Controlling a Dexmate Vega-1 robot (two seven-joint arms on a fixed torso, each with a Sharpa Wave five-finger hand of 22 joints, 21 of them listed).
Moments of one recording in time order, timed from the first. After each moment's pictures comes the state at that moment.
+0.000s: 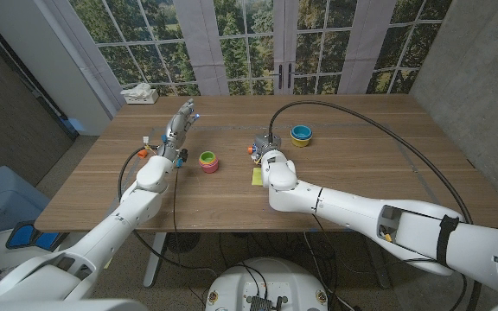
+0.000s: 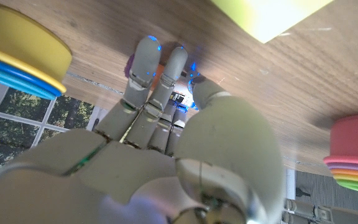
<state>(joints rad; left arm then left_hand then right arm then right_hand) 0.81 0.51 0.38 -1.20 -0.46 -0.47 0.09 0.07 0.09 0.67 -0.08 0.19 0.04 -0.05 0.18 0.17 -0.02 -0.08 0.19 0.17 -0.03 -0.04 0.17 0.17 0.15 -0.04 0.20 0.17 -0.40 -0.27 -1.27 -1.46 -0.65 -0.94 0.01 1.18 0.05 0.56 -0.17 0.19 0.56 0.01 0.25 0.22 0.63 -0.04 0.26 0.34 0.94 -0.14 0.65 0.53 0.97 -0.15 1.43 0.18</state>
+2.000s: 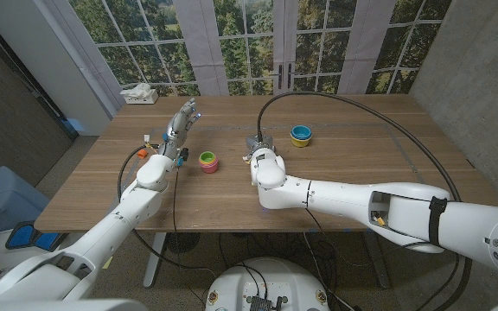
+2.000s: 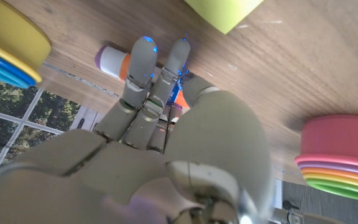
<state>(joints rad) 0.80 0.52 0.38 -1.21 -0.46 -0.46 0.08 0.07 0.09 0.66 -0.11 0.19 0.04 -0.05 0.18 0.17 -0.03 -0.08 0.19 0.17 -0.03 -0.04 0.17 0.16 0.16 -0.04 0.20 0.17 -0.28 -0.23 -1.44 -1.44 -0.53 -0.99 0.08 1.36 0.08 0.54 -0.18 0.19 0.71 0.10 0.31 0.21 0.70 0.05 0.29 0.31 1.14 -0.22 0.59 0.50 1.01 -0.16 1.48 0.18</state>
